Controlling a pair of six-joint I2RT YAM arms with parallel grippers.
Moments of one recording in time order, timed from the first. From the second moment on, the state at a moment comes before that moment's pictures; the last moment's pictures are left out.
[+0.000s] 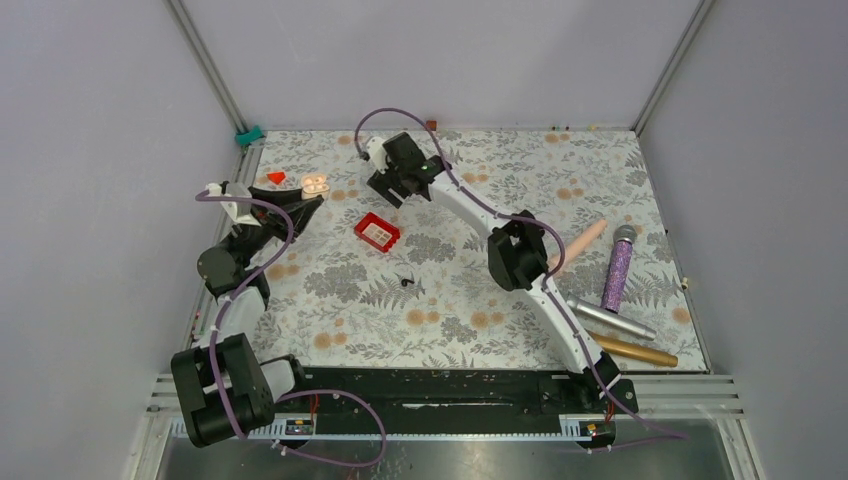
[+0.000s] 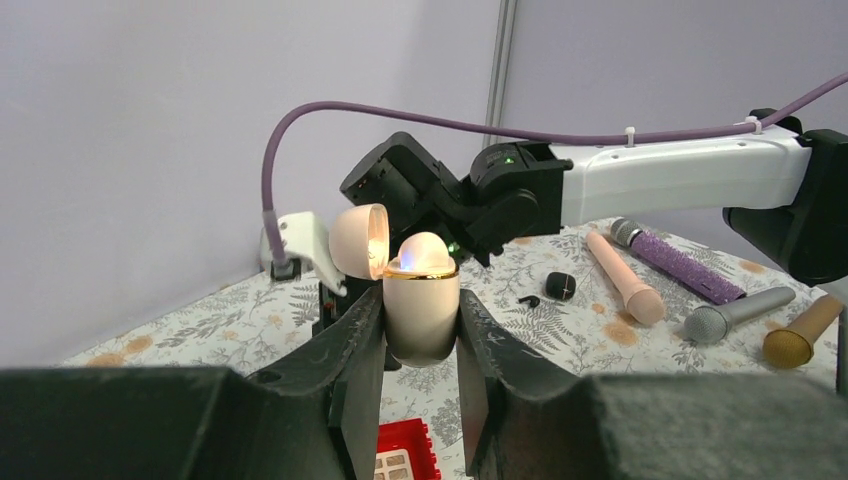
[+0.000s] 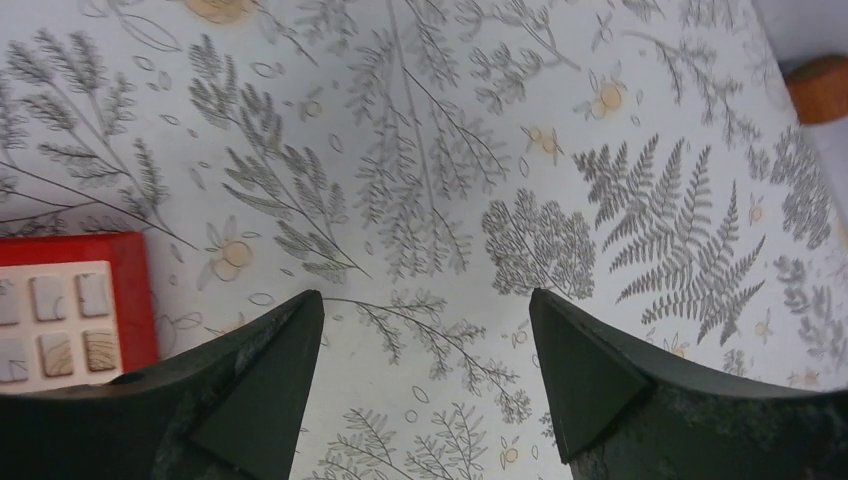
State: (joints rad) left arm 0.32 1.14 0.46 1.41 1.08 -0.72; right arm 0.69 2.64 2.49 -0.63 0.05 -0.34
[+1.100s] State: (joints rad) left arm 0.32 1.10 0.45 1.41 1.08 -0.71; right arm 0.77 2.47 2.07 -0.47 0.18 -0.80
